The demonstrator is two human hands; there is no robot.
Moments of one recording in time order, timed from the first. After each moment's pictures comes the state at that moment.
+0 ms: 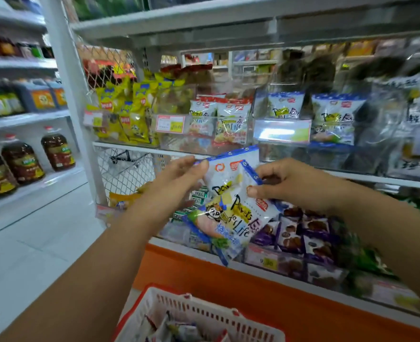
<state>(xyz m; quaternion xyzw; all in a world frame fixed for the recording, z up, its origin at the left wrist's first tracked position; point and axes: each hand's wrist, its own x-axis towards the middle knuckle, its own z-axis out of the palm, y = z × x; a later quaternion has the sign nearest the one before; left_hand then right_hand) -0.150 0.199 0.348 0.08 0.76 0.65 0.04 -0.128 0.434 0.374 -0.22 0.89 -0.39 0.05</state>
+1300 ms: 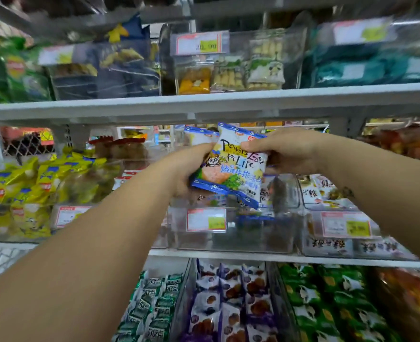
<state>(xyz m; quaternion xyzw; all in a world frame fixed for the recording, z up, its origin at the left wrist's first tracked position) -0.252 0.381 0.502 0.16 0.73 0.65 0.15 -0.184 0.564 0.529 0.00 0.80 -0.60 -0.07</state>
